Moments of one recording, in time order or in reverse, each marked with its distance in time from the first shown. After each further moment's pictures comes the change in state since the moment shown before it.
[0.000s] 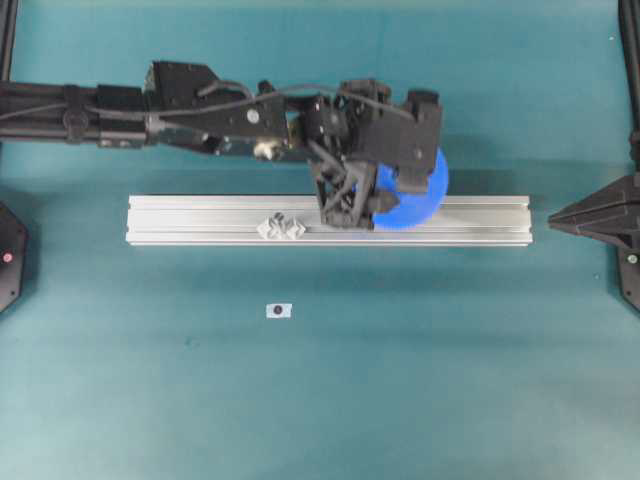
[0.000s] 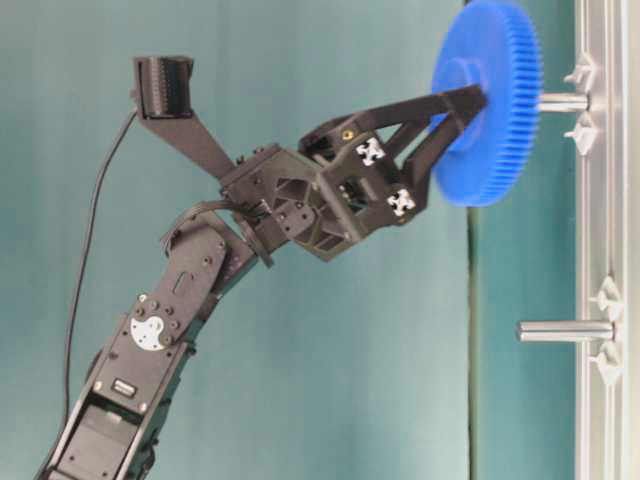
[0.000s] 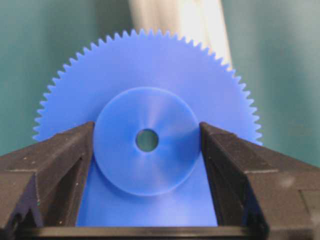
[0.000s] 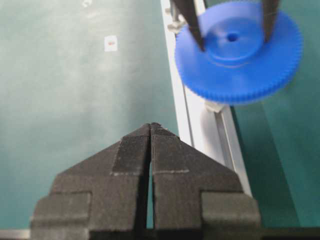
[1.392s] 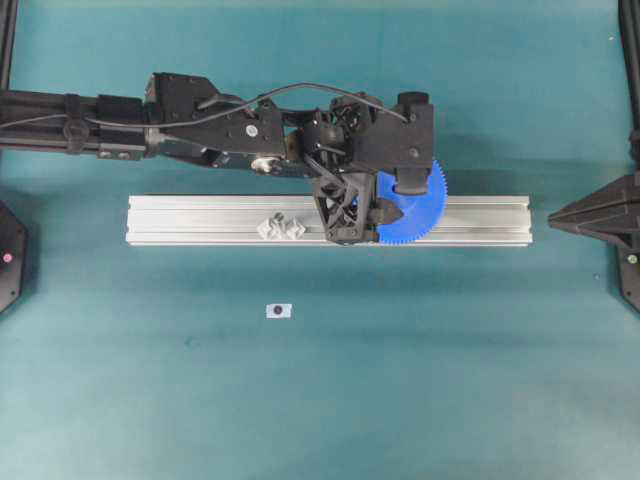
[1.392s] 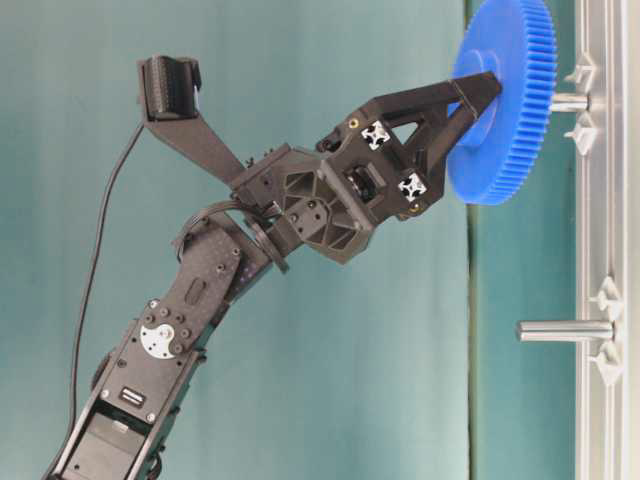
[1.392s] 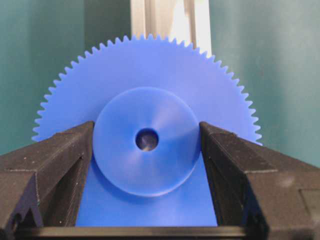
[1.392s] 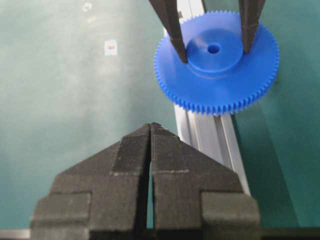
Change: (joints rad) left arm -0.034 0.003 0.037 0.000 -0.002 -0.147; right arm -0.002 0.000 0.000 0.000 -0.011 0.000
